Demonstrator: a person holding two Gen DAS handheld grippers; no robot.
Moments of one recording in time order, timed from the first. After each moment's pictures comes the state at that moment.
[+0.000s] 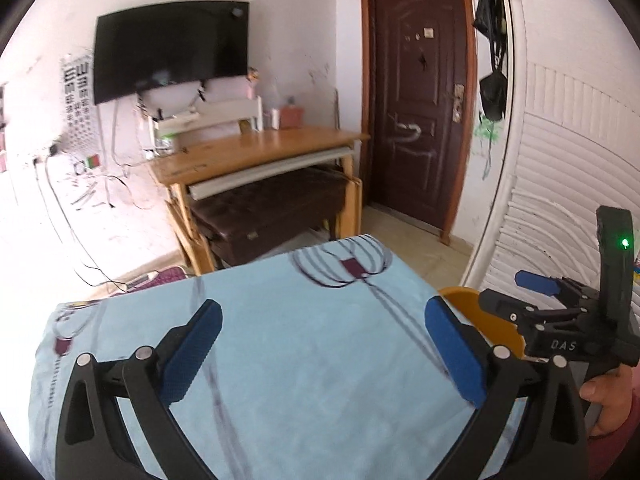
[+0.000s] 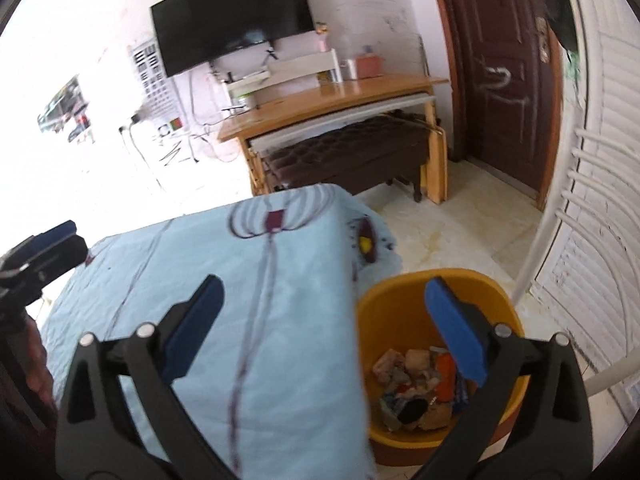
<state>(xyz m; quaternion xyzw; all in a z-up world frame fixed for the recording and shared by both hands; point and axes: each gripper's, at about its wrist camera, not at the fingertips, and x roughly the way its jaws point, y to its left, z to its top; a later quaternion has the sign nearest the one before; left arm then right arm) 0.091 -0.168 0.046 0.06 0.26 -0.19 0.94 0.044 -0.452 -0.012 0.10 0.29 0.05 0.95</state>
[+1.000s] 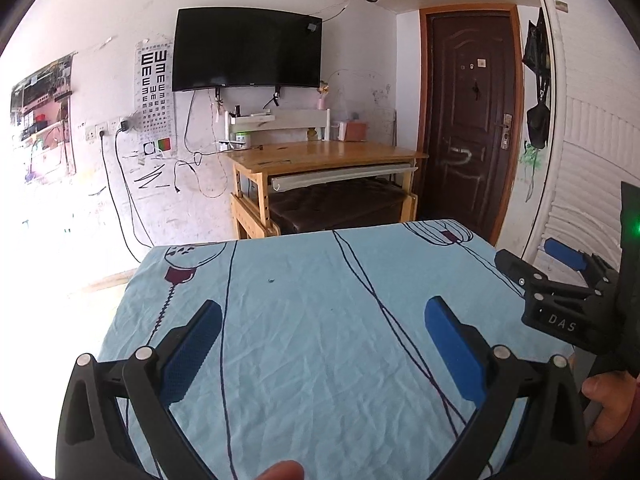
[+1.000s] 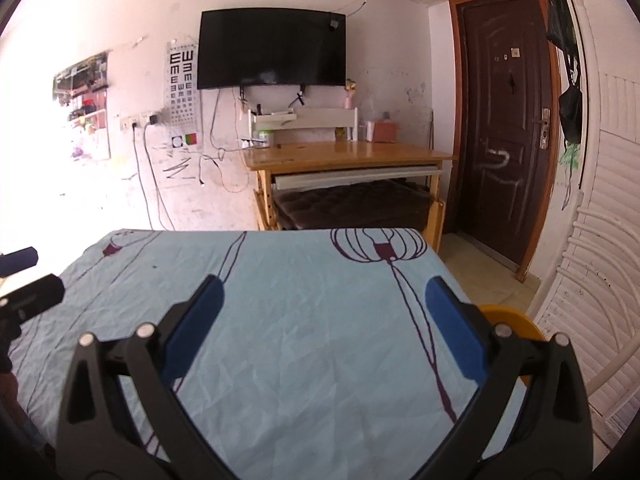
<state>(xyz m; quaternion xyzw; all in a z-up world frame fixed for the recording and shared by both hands) 0.020 -0.002 0.024 0.02 0.24 -0.11 0.96 -0.010 -0.280 -0.001 0.00 0.19 0.00 0.98</state>
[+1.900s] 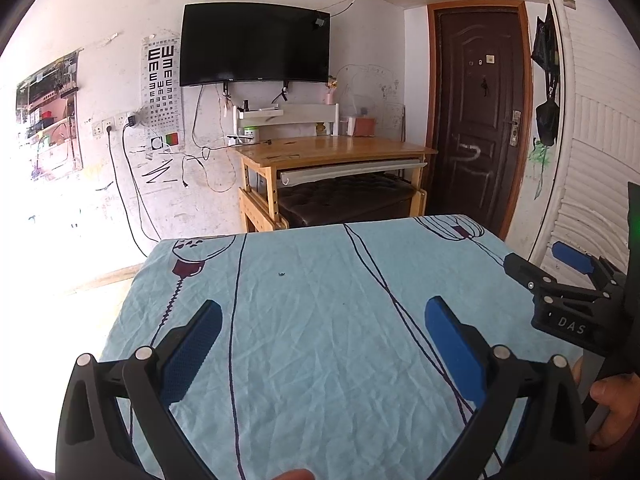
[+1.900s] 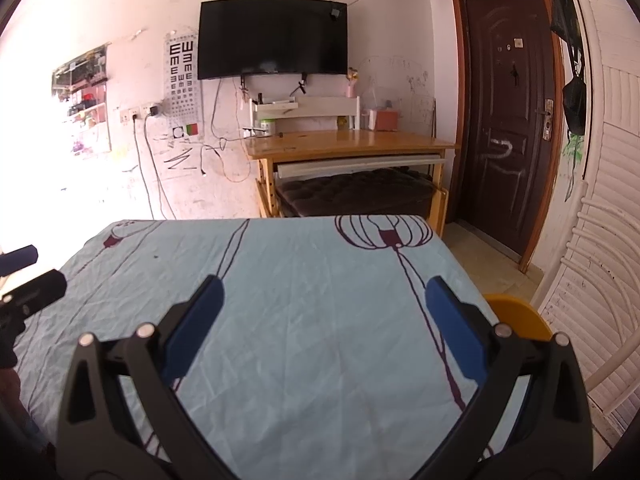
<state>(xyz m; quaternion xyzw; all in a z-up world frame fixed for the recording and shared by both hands) 0.025 -0.004 0.018 0.02 0.25 -0.09 0.96 -0.003 -0.280 -0.008 0.01 0.21 0.00 0.98</state>
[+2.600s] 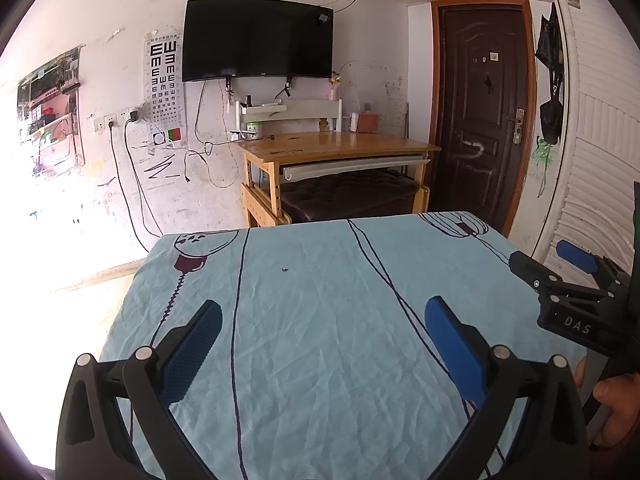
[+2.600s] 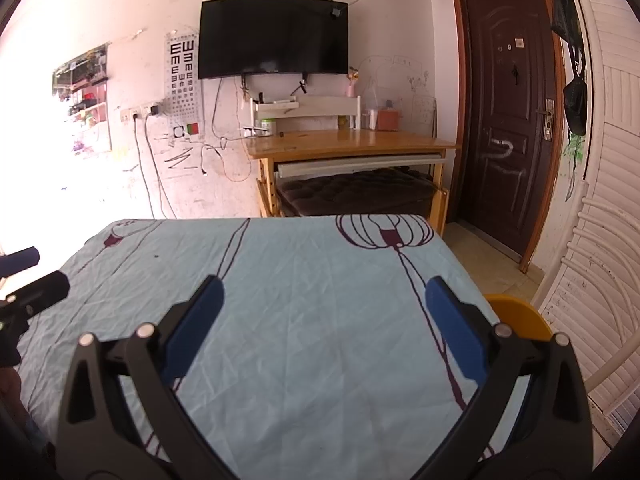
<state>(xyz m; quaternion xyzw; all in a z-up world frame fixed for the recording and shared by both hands) 0.029 -0.005 0.015 0.02 0.26 -0.09 0.96 -0.002 -0.277 -0.010 0.01 0.21 0.00 0.98</state>
